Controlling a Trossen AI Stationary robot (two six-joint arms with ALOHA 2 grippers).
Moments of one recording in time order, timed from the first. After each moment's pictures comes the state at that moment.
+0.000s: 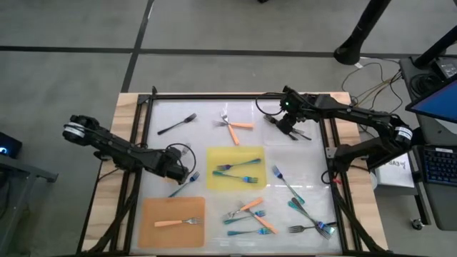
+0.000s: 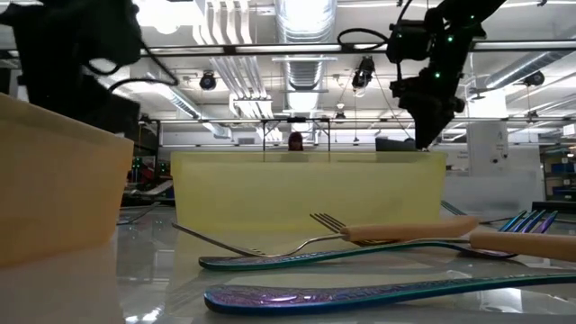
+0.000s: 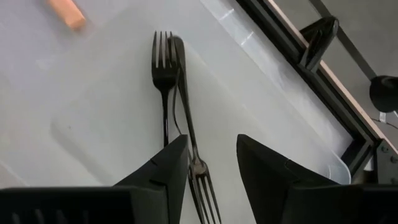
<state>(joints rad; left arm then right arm) -0.30 1.36 0.67 -0.86 -0.28 -1.33 -0.55 1.29 0.97 -0.84 0.25 0.11</state>
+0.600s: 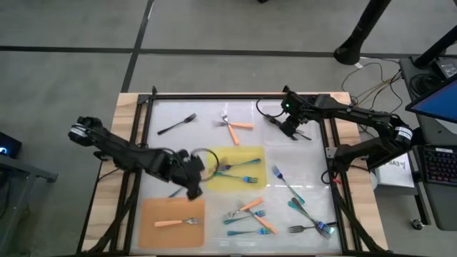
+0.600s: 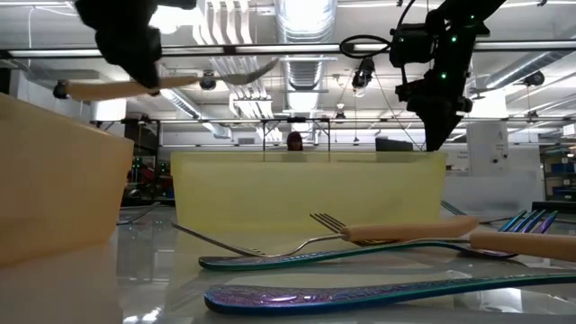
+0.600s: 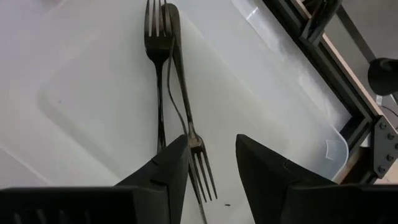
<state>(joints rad) -0.41 1.46 1.15 -0.85 -0.25 -0.74 -0.55 1.29 0.97 -0.92 0.25 0.13</state>
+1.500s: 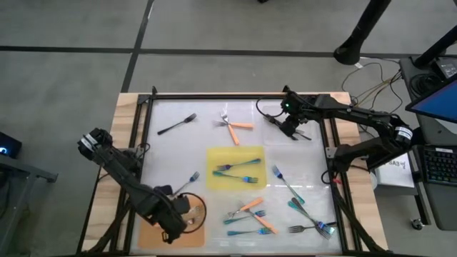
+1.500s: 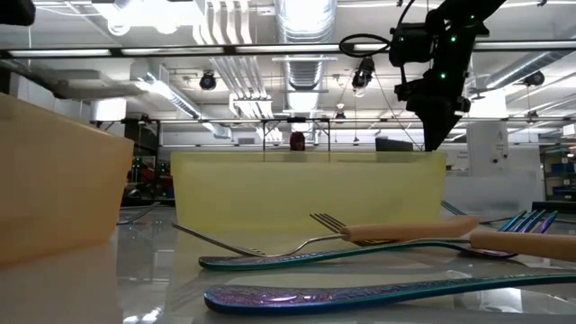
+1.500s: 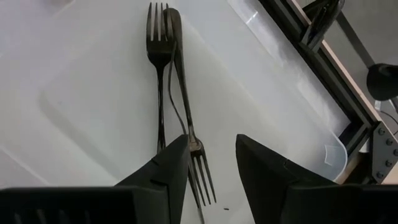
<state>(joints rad) -0.75 1.66 1.35 -1.13 0.01 -1.08 -0.55 1.29 0.97 -0.91 0.25 0.11</state>
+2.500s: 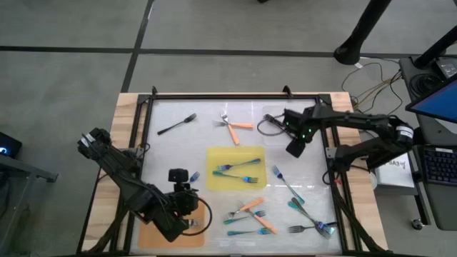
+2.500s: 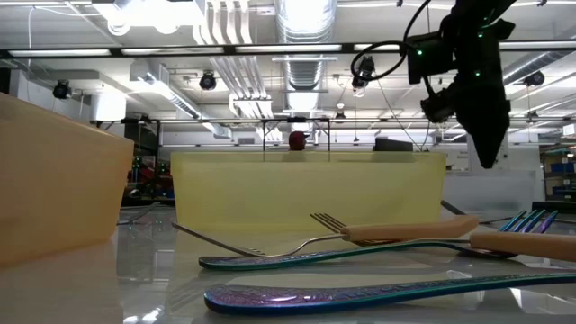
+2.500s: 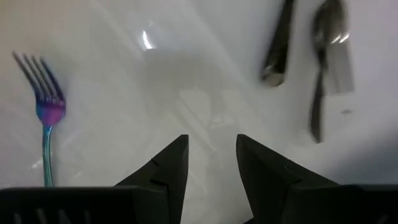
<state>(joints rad) -0.74 1.65 1.57 -1.19 -0.64 -0.60 -0.39 1.28 0.86 -1.11 -0.06 0.27</state>
